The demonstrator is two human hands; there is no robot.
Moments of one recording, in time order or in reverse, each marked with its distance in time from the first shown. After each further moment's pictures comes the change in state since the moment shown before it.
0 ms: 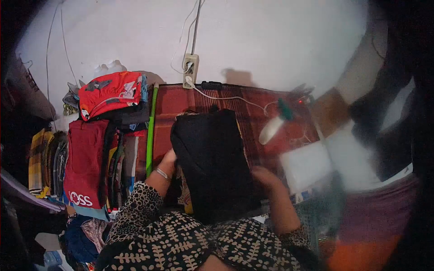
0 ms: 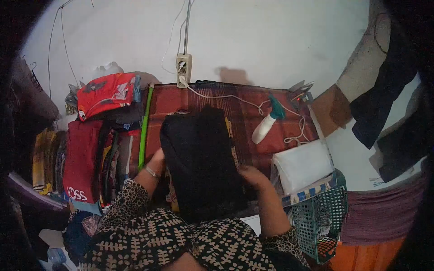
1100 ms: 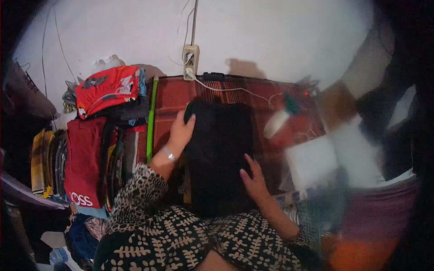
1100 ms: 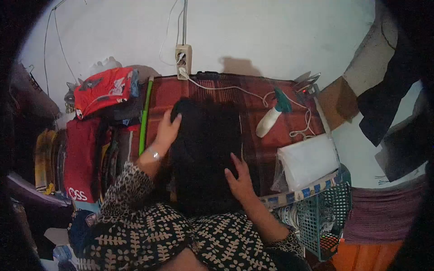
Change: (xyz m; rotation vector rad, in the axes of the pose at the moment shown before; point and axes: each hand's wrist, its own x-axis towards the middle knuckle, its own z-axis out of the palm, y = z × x) left_hand -0.036 0.099 0.081 0.674 0.394 0.773; right_hand -0.057 -0.049 0.081 -0.171 0.426 -0.391
